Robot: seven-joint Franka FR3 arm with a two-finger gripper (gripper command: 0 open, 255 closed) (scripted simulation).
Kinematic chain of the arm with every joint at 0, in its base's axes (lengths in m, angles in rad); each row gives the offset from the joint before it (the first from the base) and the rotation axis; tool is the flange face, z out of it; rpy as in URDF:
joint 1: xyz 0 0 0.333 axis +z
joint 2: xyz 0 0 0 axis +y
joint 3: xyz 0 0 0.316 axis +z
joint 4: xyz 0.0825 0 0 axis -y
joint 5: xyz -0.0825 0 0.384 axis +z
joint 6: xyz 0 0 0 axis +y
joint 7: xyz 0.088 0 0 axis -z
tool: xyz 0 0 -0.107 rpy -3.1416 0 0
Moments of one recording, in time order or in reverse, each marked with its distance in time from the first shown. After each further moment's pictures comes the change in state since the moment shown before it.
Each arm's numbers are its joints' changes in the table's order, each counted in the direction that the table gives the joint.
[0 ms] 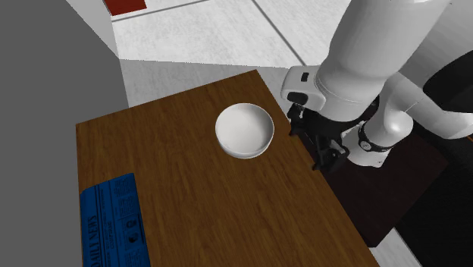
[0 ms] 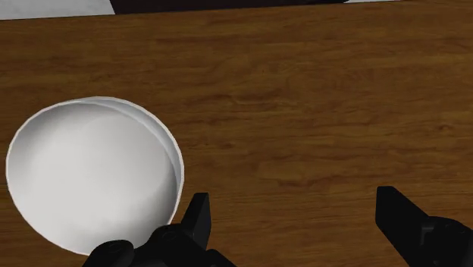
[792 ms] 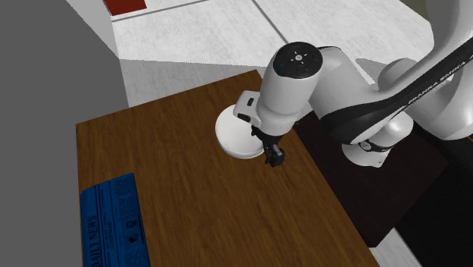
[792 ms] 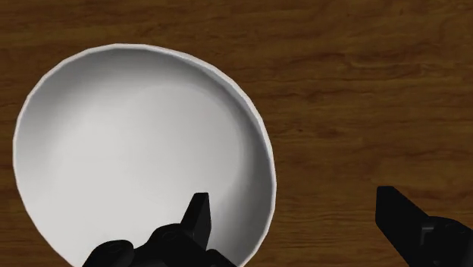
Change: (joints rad) arm -0.079 0.321 -0.097 -0.043 -0.133 -0.343 -0.083
